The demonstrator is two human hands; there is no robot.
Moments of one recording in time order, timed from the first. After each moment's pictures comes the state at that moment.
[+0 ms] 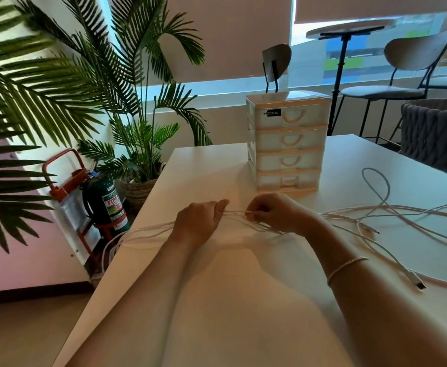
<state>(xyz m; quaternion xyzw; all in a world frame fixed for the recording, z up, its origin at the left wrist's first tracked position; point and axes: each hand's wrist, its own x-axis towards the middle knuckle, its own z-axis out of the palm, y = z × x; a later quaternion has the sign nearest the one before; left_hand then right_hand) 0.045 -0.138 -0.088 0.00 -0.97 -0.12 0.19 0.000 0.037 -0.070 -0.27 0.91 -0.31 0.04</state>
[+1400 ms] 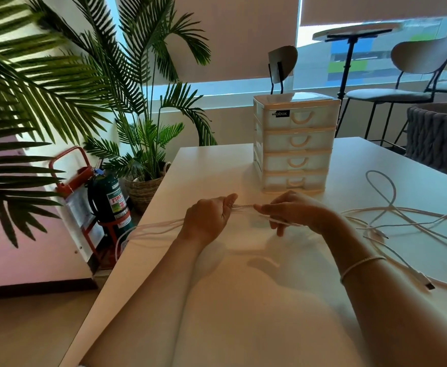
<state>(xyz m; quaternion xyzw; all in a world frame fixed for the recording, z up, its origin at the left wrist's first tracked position) 0.047 -0.135 -0.085 -0.01 -0.96 -0.17 0.24 0.003 0.050 -0.058 -0.21 0.89 -0.37 0.14</state>
